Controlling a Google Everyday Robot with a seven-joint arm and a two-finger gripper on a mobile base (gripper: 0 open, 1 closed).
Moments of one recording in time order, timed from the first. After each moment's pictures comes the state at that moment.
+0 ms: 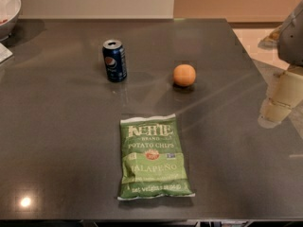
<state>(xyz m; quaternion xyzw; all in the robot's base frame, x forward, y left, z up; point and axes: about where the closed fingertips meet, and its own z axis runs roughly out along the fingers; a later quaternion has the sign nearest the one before) 0.438 -0.217 0.976 -0.60 0.78 -0.03 0.16</state>
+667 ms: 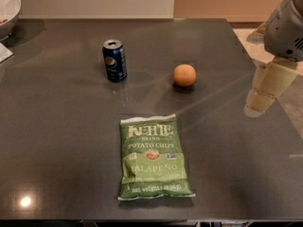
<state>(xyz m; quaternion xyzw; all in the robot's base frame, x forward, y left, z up) 0.461 -0.203 0.977 -0.60 0.78 -0.02 0.18</state>
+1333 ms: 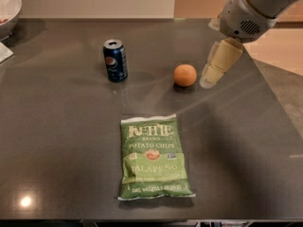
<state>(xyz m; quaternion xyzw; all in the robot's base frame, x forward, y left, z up) 0.545 -0.139 0.972 -0.61 0.75 0.03 0.25</state>
